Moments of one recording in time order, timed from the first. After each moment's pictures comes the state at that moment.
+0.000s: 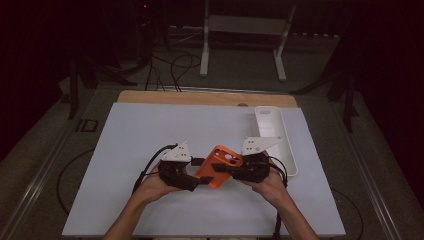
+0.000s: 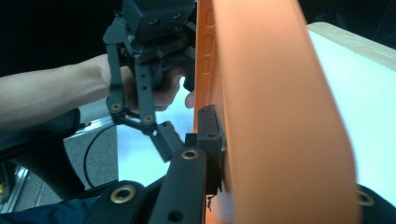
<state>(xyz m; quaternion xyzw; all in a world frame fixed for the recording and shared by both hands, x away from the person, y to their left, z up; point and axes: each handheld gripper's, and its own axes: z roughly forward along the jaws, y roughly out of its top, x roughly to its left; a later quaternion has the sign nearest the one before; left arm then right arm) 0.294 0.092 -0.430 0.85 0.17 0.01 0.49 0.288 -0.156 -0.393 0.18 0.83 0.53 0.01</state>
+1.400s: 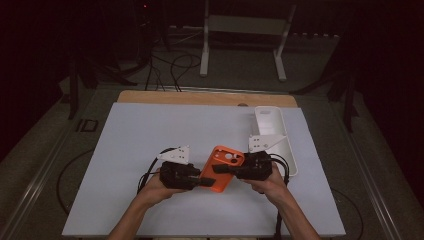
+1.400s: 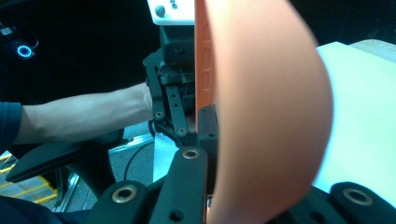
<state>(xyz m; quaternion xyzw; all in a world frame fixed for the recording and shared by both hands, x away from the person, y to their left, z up) 0.293 0.091 -0.440 0.83 0.12 -0.08 0.54 0.297 -0.165 -0.400 0.14 0.79 0.59 -0.06</state>
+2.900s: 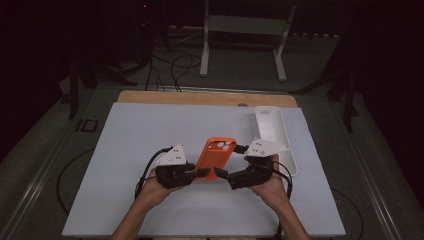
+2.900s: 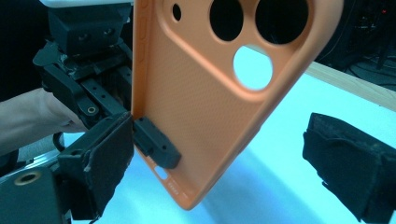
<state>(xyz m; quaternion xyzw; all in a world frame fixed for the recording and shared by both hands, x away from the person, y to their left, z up) 0.284 0.099 -0.434 0.82 0.19 0.04 0.53 0.279 -0.162 -0.399 0.26 0.79 0.55 0.10</state>
